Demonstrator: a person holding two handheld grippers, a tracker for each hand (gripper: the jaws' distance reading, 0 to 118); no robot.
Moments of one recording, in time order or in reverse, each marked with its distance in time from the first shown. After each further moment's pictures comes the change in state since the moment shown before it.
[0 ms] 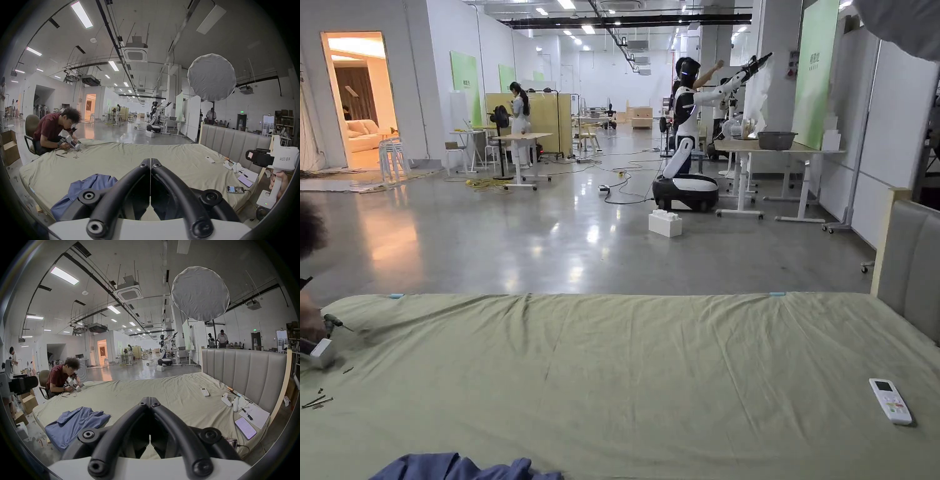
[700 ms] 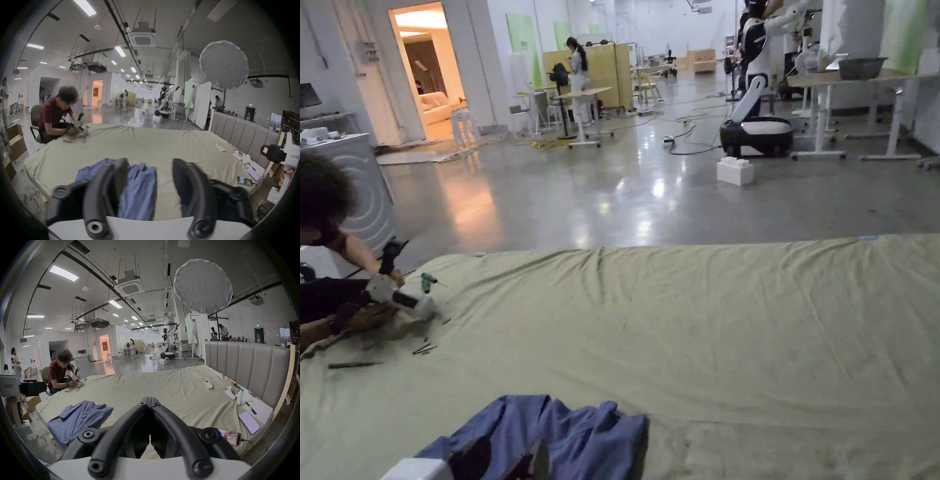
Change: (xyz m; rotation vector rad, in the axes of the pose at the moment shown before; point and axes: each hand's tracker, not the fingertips) left arm -0.050 -0.026 -0.039 -0.199 0.090 0.025; right arm 0.002 -0.016 -0.008 -0.072 0.033 -0.013
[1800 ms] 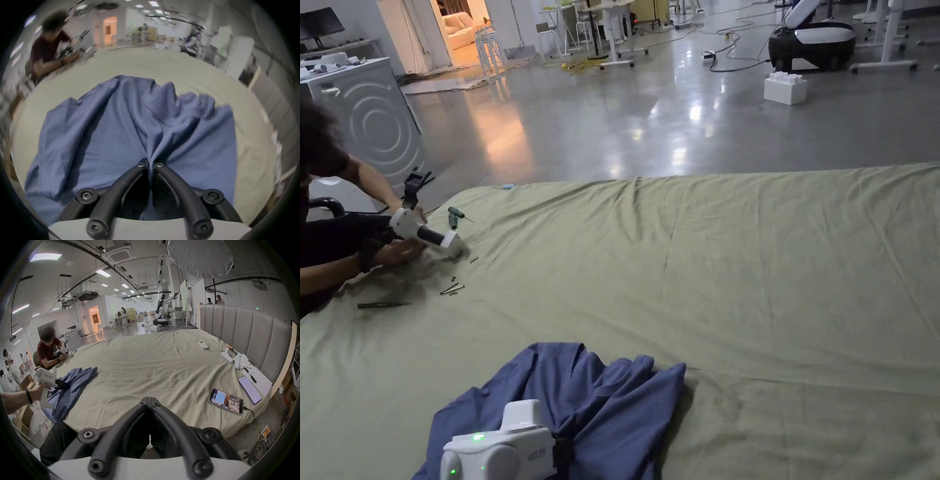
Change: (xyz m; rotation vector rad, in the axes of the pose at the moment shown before) left arm -0.114 -0.128 -0.272 -0.635 0.143 0.225; right arm 0.020 -0.071 -0.027 -0.342 -0.062 -0.024
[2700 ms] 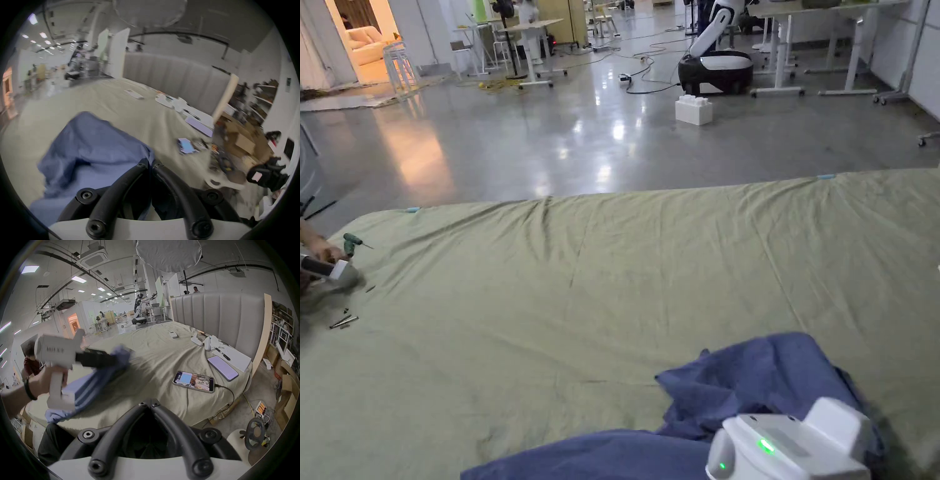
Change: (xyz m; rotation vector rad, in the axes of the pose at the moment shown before) left arm 0.431 -0.131 0.089 0.057 -0.857 -0.822; right arm 0.067 -0.039 0.050 -0.026 -0.167 -0.159
